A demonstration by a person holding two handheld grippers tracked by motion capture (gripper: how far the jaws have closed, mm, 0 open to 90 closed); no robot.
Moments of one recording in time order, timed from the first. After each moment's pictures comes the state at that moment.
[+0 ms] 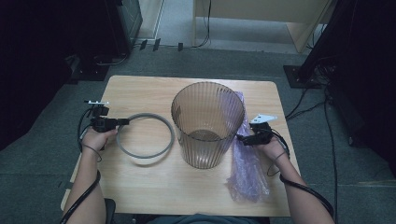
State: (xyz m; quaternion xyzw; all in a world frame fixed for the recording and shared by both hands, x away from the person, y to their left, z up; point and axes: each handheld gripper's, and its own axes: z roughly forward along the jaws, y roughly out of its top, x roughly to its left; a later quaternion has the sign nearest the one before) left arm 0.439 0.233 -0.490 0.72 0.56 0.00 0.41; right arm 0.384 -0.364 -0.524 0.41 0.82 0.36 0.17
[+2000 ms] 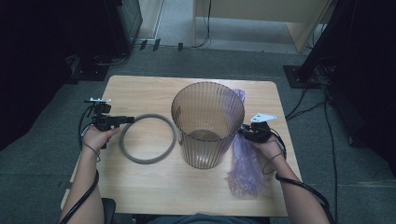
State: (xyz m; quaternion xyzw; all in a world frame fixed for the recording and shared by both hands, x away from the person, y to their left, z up) left arm 0.436 0.217 -0.470 0.73 0.55 0.00 0.41; right arm 0.387 -0.358 -0.522 0.42 0.80 0.39 0.17
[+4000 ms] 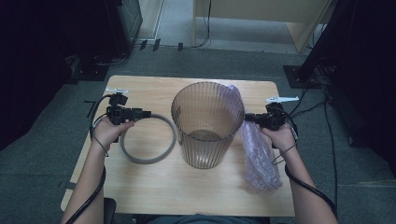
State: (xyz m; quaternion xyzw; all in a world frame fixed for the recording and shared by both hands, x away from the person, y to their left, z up) left arm 0.428 0.151 -0.413 0.77 0.48 -0.01 0.43; right arm 0.380 -0.373 -0.422 0.48 0.74 0.47 0.05
